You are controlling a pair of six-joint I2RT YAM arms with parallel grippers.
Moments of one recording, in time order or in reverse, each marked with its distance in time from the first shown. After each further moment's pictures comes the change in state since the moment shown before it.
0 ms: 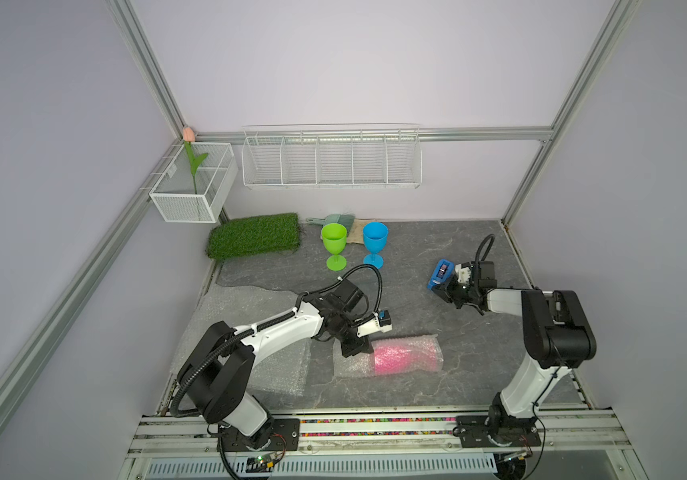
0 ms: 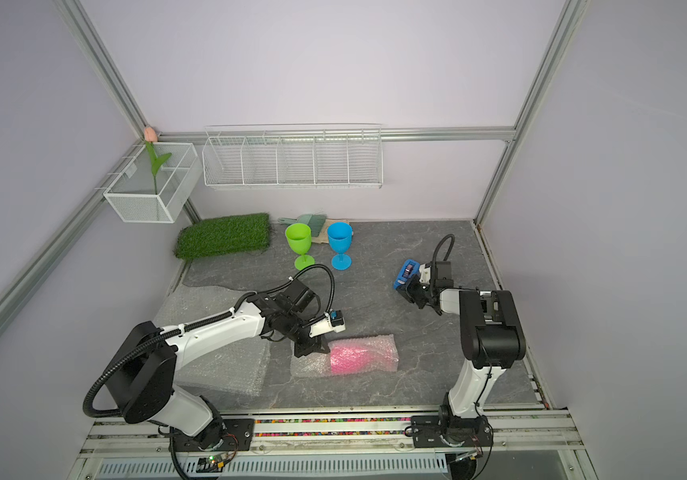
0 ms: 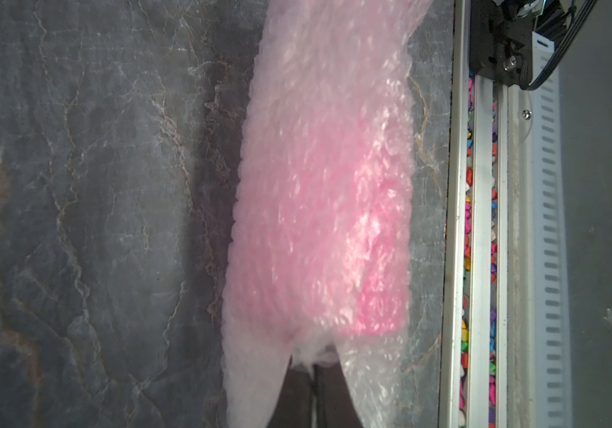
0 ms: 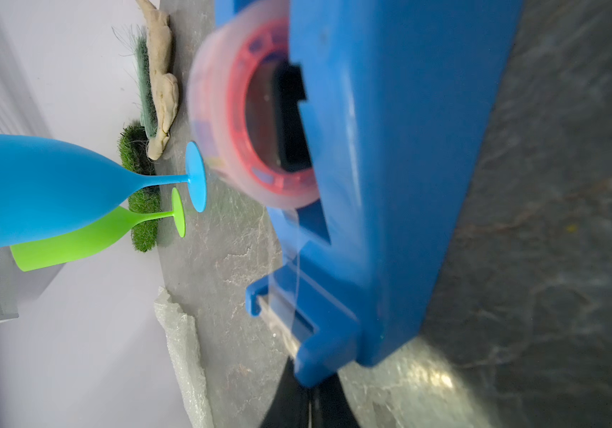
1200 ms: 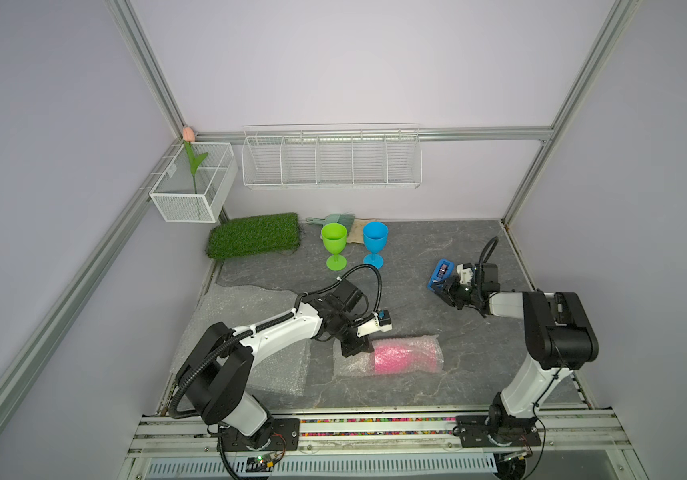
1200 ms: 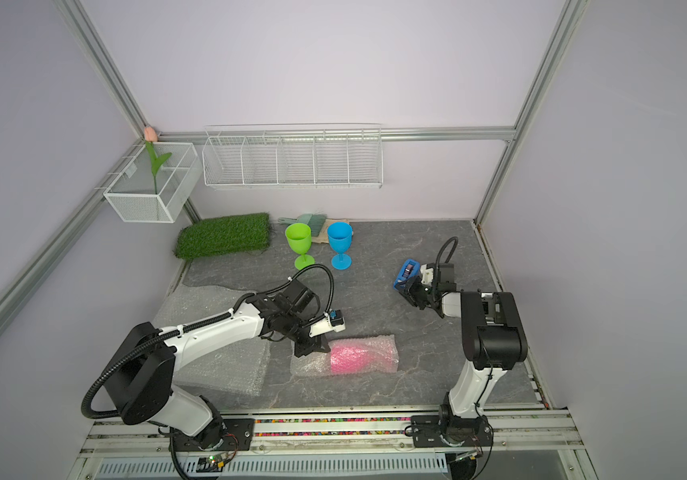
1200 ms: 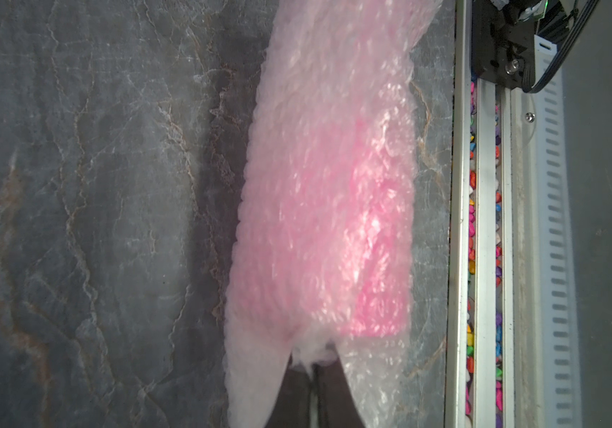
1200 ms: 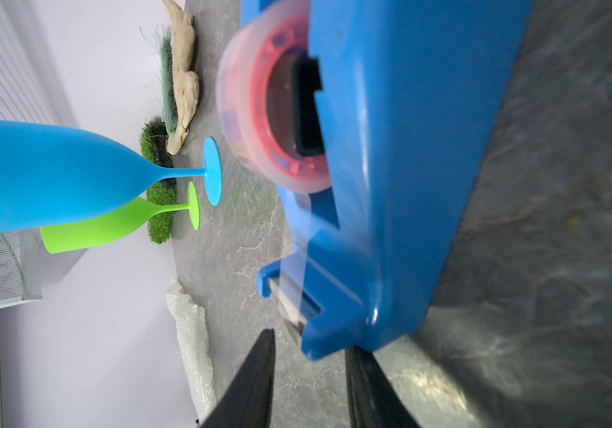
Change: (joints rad) left arm 0.001 -0.012 -0.014 0.028 -0.002 -0.001; right arm -0.021 -0.005 -0.047 0.131 -0.082 0.013
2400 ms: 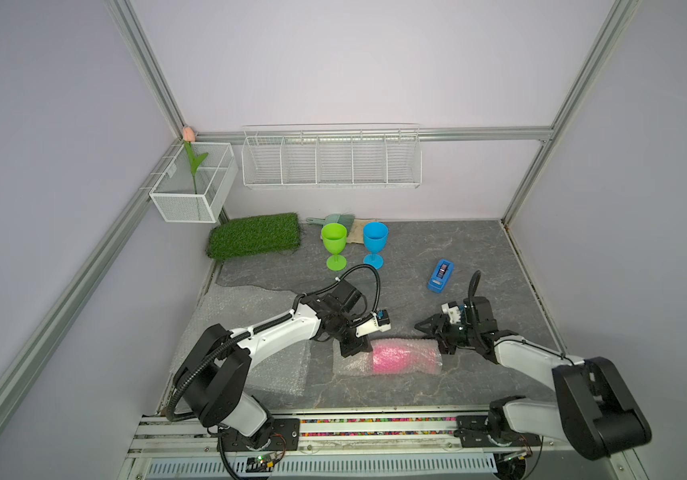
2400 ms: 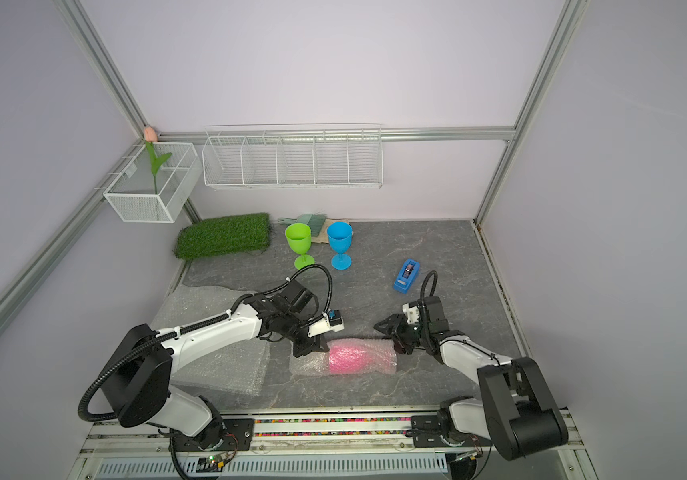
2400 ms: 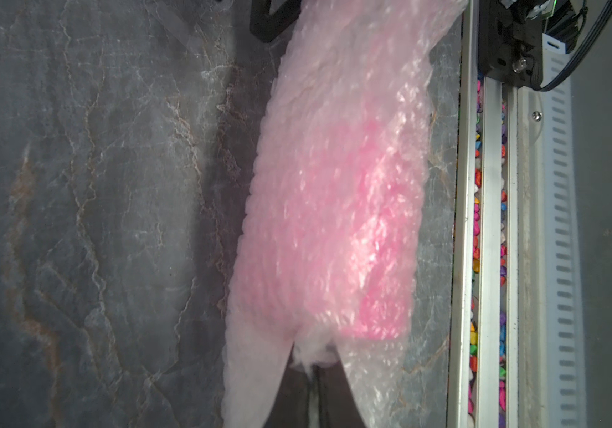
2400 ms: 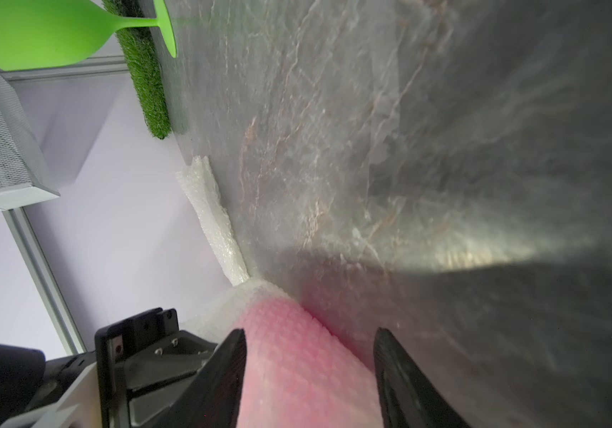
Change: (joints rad) left arm 0.004 -0.011 -0.008 0.003 -0.011 -0.007; right arm 0.241 -0.575 -0.385 -0.273 -0.040 0.192
